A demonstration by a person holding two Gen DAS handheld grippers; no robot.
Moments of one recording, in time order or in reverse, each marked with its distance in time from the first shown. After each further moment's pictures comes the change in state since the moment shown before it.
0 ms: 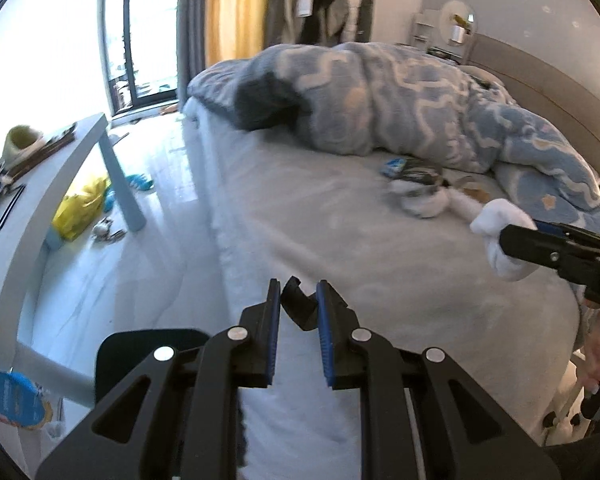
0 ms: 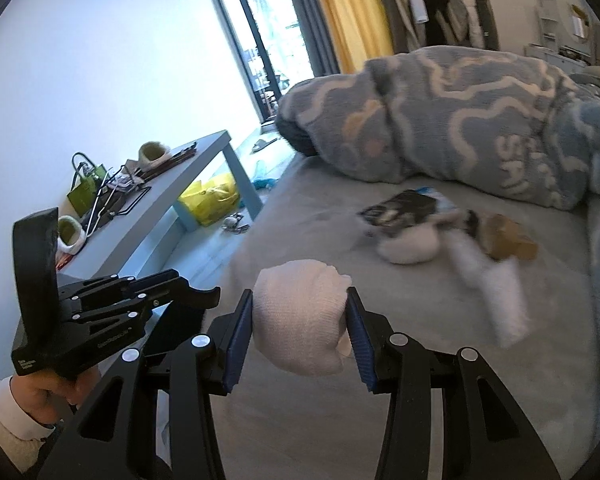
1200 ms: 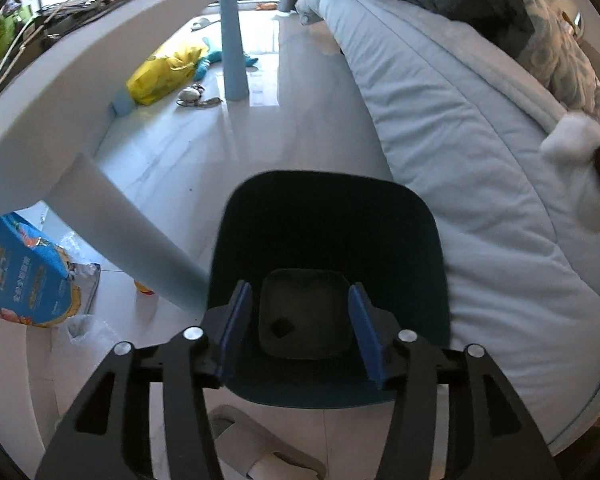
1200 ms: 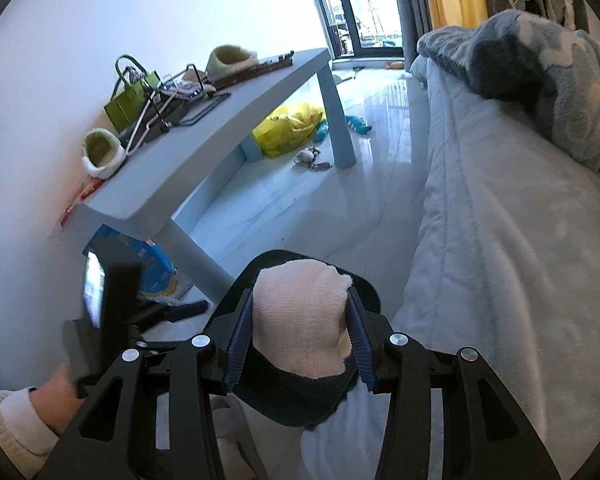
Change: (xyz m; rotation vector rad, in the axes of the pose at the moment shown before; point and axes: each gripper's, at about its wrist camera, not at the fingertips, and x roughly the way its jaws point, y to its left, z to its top) left arm 0.026 0.194 -0.118 -0.240 0.287 0.160; right arm 0.157 0.184 -0.023 -0.145 0.245 0.119
